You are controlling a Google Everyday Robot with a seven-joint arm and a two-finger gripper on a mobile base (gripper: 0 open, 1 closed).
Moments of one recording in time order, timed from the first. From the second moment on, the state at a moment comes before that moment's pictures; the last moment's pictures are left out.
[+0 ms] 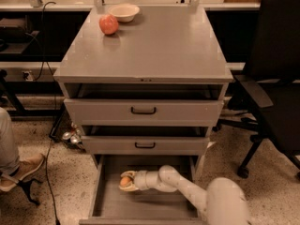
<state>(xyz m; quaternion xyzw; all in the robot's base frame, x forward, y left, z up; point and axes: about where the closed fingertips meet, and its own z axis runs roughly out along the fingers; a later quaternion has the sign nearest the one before) 0.598 0.135 0.176 -0.56 0.62 0.34 0.44</state>
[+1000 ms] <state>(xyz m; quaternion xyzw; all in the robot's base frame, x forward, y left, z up) 0.527 0.025 0.262 -0.52 0.61 0.32 0.50</state>
